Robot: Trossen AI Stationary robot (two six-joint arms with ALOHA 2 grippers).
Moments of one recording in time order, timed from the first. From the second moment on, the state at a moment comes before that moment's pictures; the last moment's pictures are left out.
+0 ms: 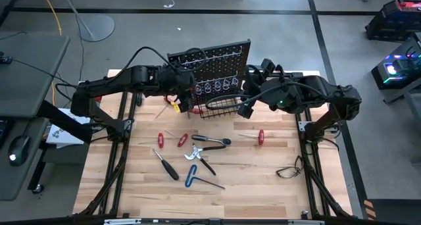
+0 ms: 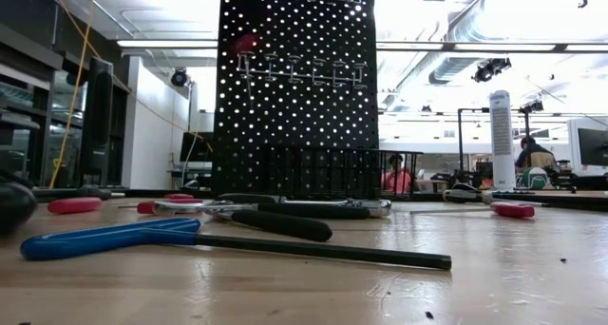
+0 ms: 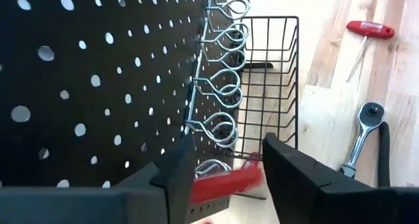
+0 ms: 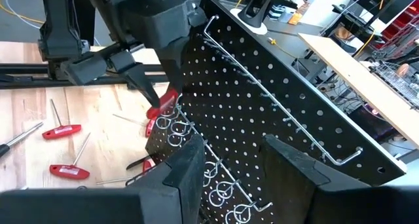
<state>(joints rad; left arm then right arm) 0.13 1.51 1.74 -1.10 -0.40 0.00 0.19 1.60 2.11 -1.08 0.77 0.00</state>
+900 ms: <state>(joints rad) -0.50 1.45 1.19 -1.02 -0.09 -0.45 0.19 1.60 2.11 -1.30 0.62 0.11</state>
